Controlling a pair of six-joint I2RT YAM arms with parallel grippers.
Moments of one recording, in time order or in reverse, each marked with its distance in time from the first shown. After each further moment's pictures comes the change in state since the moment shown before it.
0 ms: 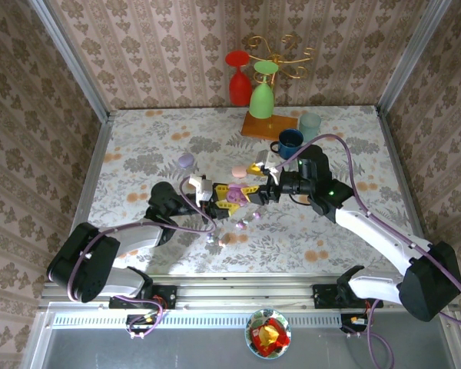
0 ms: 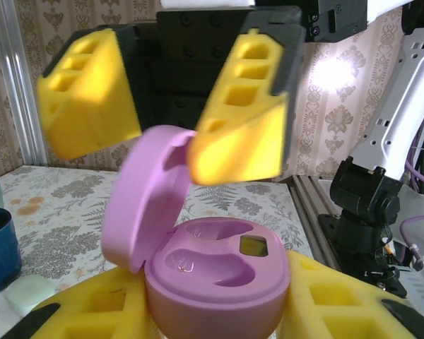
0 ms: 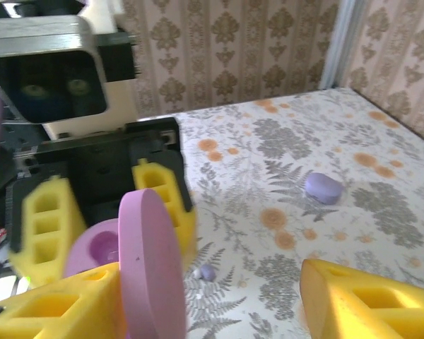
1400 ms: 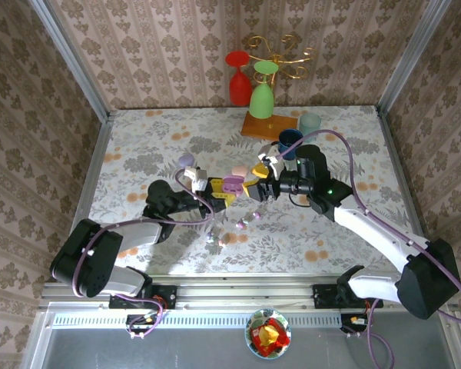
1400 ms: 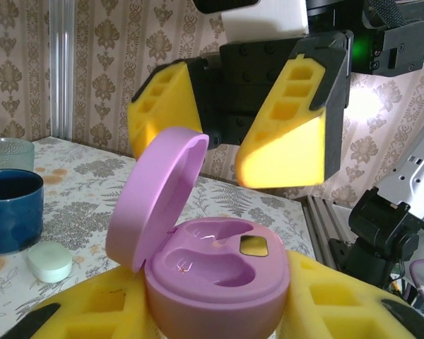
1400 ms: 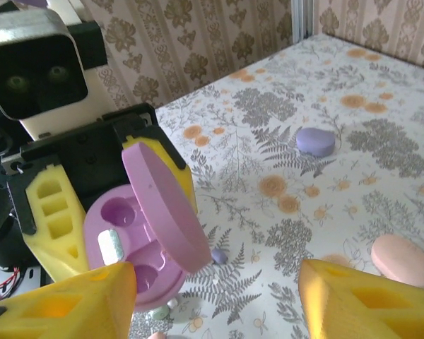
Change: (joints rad) left arm 0.061 0.035 0.000 0.046 -0.058 -0.167; right arm -0.005 0.018 0.004 -0.050 0.069 0.235
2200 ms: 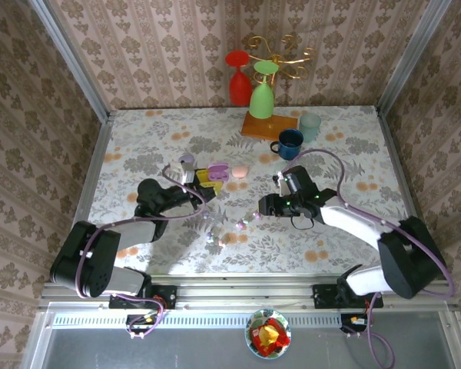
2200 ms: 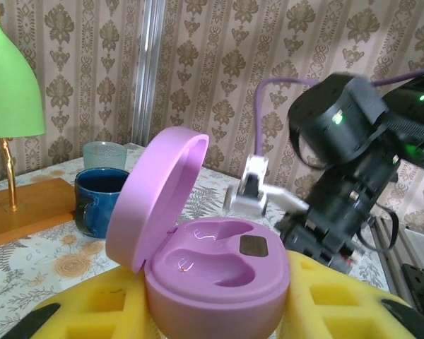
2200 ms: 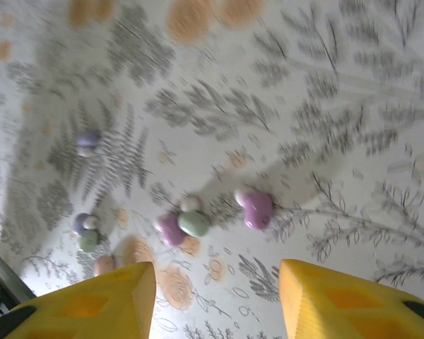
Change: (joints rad) left arm 0.125 -0.009 -0.024 0.013 -0.074 0.013; right arm -0.005 0.187 -0.141 -0.223 0.247 0.553
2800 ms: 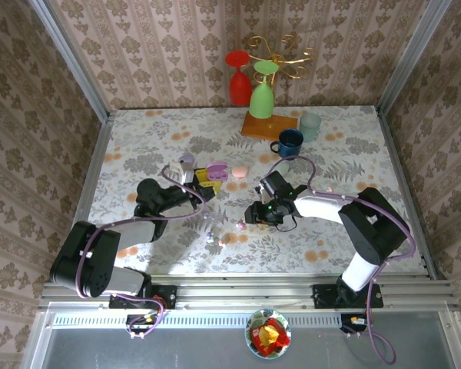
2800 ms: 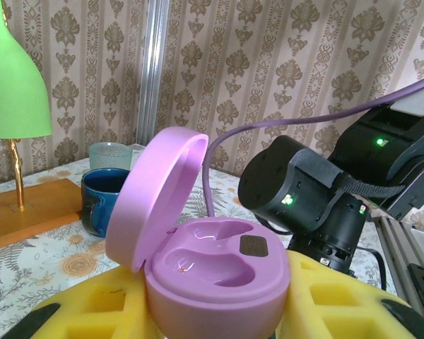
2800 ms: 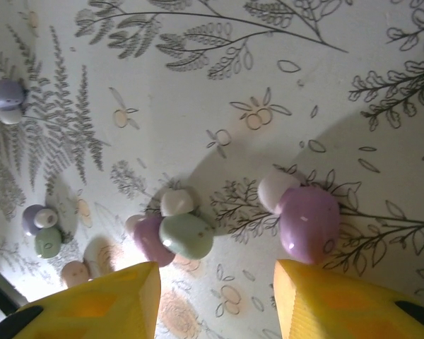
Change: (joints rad) left arm 0.007 0.000 -0.002 0.000 0.000 0.010; right arm 0.095 0.278 0.109 0.005 -0.048 0.093
